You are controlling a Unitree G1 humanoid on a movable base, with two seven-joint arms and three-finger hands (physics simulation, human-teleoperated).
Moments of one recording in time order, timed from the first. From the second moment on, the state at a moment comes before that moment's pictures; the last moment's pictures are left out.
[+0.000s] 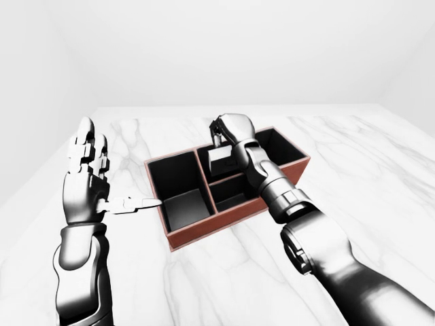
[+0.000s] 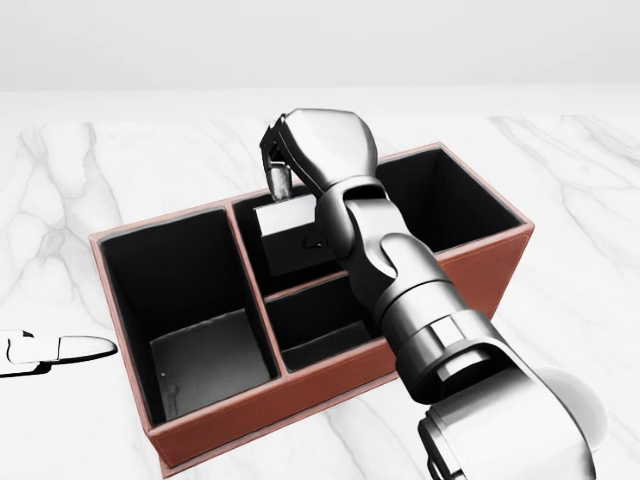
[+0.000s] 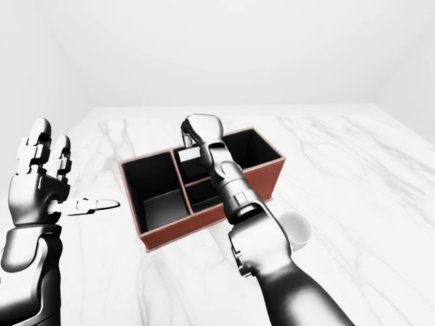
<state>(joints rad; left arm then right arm) -0.06 0.17 0.35 -0.44 -0.07 0.09 -0.15 -1.16 0.01 0.12 1.15 -1.03 -0.09 -0.31</state>
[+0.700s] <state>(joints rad) -0.06 0.16 0.34 -0.45 -0.07 0.09 -0.15 -1.20 0.02 0.12 1.23 -1.02 -0.09 -0.38</state>
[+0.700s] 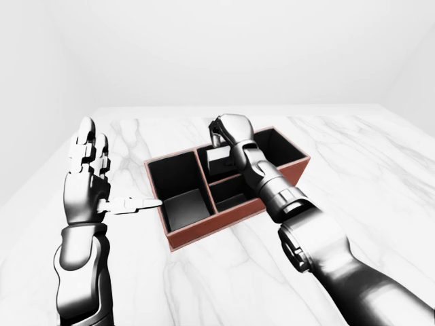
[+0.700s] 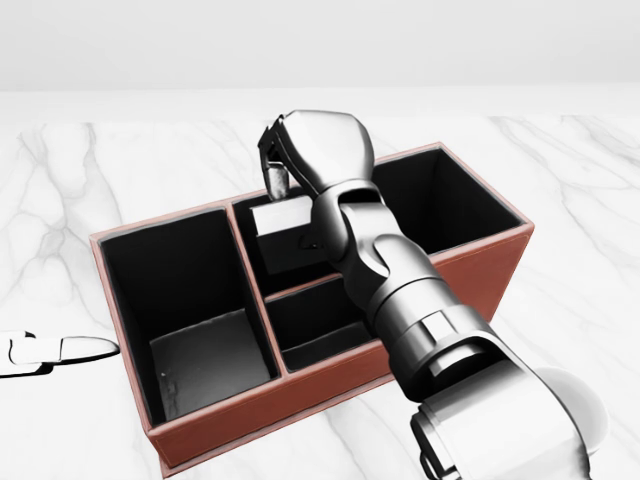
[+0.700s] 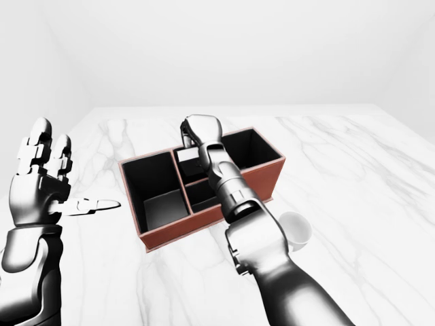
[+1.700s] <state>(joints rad) -0.06 0.16 0.34 -0.45 -0.07 0.09 -0.16 -1.19 0.04 0.12 1.28 -1.02 -0.09 -0.47</state>
